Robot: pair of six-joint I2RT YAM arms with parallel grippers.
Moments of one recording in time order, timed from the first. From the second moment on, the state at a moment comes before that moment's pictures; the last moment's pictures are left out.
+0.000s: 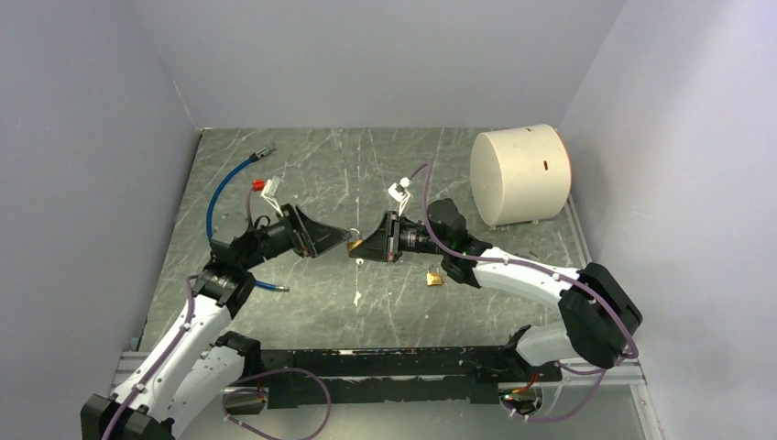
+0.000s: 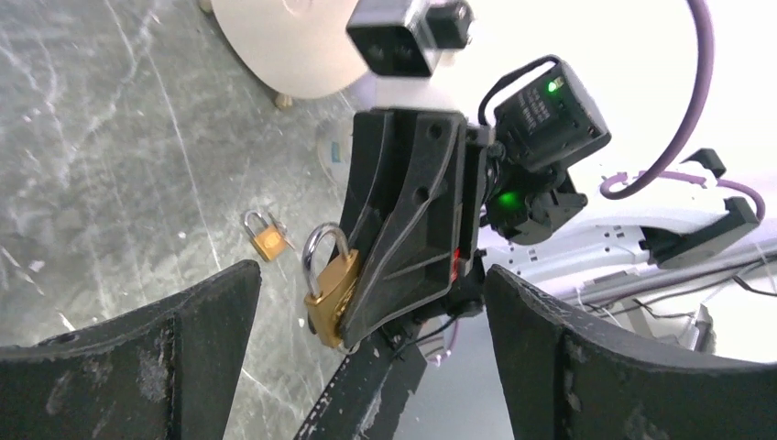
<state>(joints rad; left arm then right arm) -0.34 0.76 0.60 0.13 0.68 -0.84 0.79 1.37 0.72 0.52 -0.61 0.92</state>
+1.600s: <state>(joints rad) -0.33 0.89 0.35 0.79 0.85 -1.18 0.82 1.43 0.72 0.74 -0.72 1.03</state>
